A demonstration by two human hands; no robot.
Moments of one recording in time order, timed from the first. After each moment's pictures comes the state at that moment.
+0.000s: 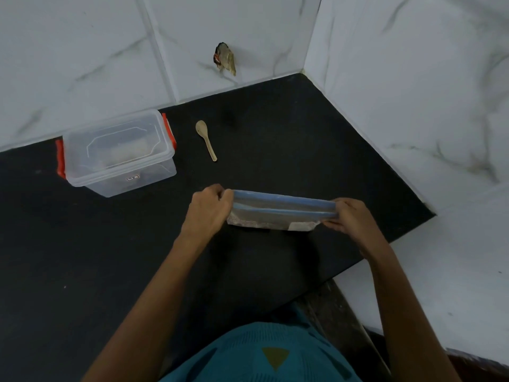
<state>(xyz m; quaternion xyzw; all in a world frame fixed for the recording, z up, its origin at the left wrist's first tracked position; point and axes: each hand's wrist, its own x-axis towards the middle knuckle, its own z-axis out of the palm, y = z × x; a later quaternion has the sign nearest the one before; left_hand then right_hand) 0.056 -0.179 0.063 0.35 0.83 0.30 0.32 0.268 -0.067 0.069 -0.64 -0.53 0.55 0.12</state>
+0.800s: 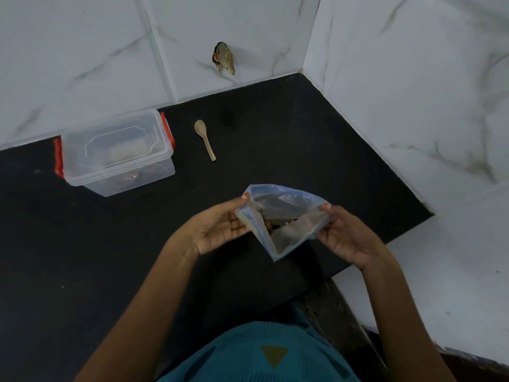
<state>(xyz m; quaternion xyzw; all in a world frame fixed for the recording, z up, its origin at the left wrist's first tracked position) 0.064 -0.188 0.070 -0.01 0.49 0.51 0.71 0.281 -0.086 0.075 -0.47 -0.21 0.84 0.20</state>
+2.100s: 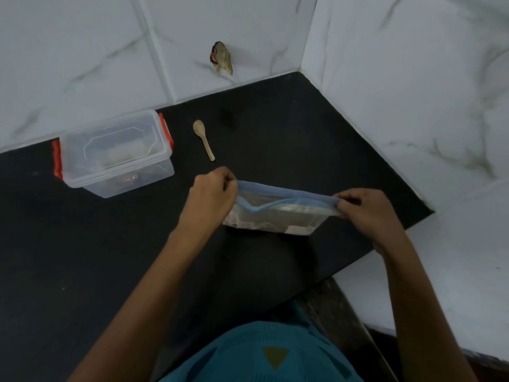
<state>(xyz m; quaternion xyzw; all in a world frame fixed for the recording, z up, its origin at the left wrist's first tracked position) 0.065 -0.177 0.100 0.45 0.81 0.30 0.22 0.282 -0.073 0.104 -0.58 -0.69 0.41 0.12</state>
